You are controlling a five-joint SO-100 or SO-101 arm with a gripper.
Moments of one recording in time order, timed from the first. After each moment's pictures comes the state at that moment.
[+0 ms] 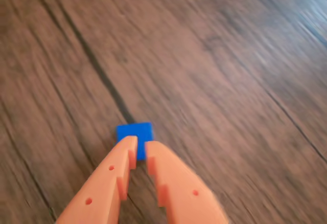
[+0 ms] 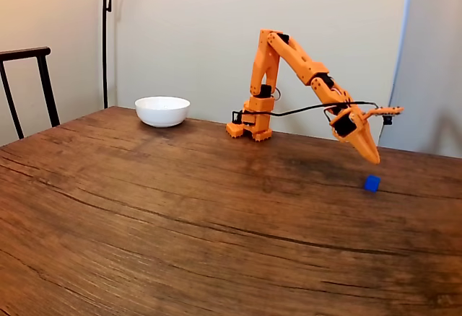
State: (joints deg) arm -51.2 90.7 124.2 2.2 94.7
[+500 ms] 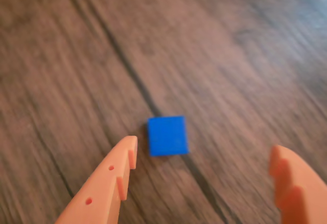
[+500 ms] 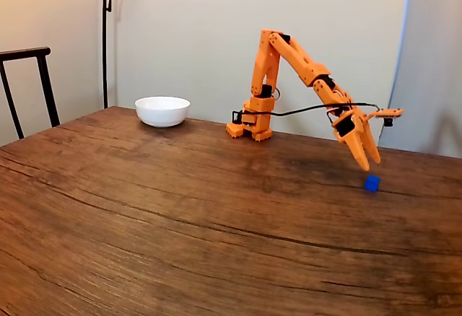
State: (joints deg) arm -54.4 90.2 126.9 -0.4 93.6
